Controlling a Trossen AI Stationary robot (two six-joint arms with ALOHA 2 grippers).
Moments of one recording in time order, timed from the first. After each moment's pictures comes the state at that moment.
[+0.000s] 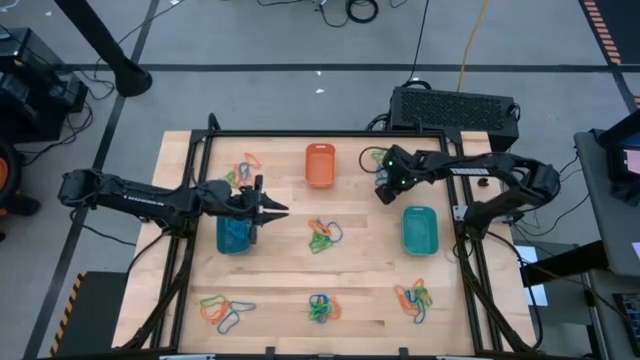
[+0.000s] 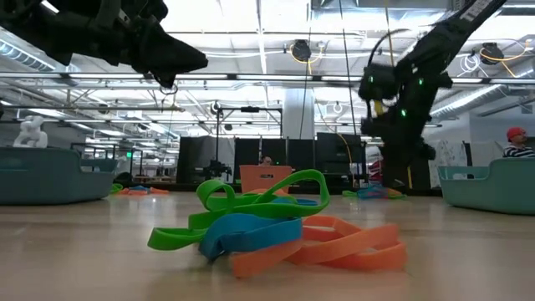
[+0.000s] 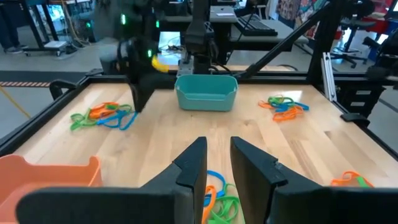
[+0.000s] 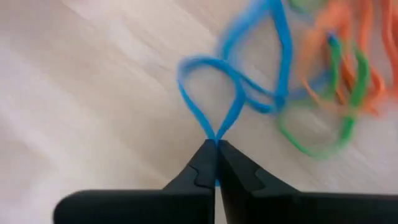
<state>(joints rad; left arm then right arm) 0.01 1.00 0.37 0.46 0.06 0.01 -0.54 1.42 0.70 -0.46 -0.02 0.38</state>
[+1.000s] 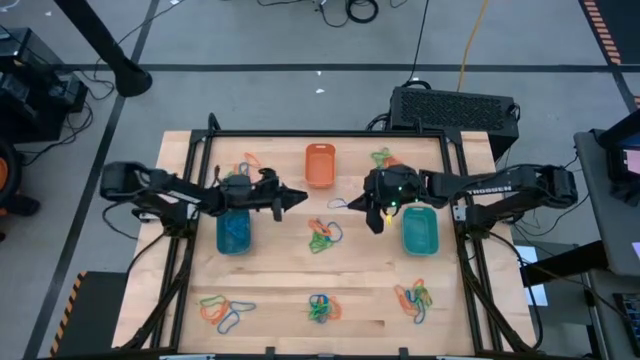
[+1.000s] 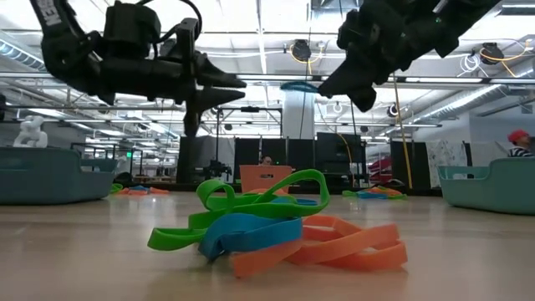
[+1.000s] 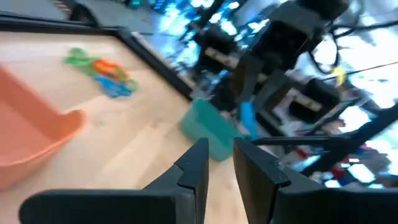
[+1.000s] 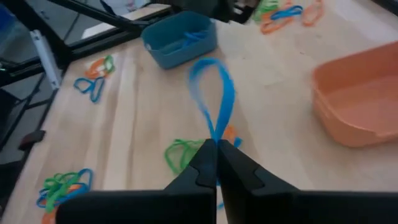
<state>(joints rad) 0.16 1.49 0.38 1.08 0.10 -0.71 -0.12 1.27 0.71 0.06 -0.15 0.28</state>
